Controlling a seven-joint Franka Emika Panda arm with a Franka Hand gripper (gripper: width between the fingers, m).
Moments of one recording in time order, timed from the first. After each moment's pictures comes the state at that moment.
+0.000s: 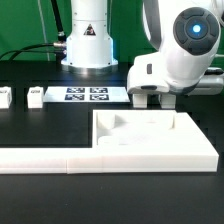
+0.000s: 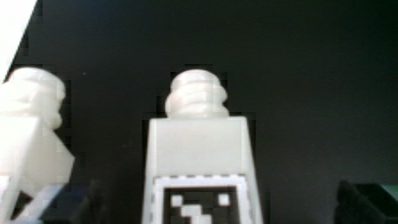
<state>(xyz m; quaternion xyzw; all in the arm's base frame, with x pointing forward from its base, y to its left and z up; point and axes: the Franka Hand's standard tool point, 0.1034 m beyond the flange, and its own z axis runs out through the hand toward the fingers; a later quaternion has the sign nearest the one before) 0.368 0.172 0.009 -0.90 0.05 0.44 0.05</state>
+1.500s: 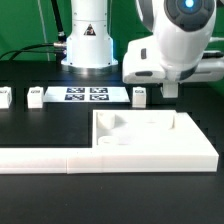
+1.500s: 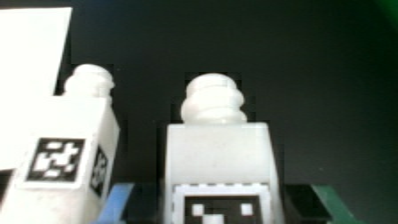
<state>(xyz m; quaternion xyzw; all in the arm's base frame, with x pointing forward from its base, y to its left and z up) 0.414 0.155 0.063 -0.90 0.06 0.42 0.07</state>
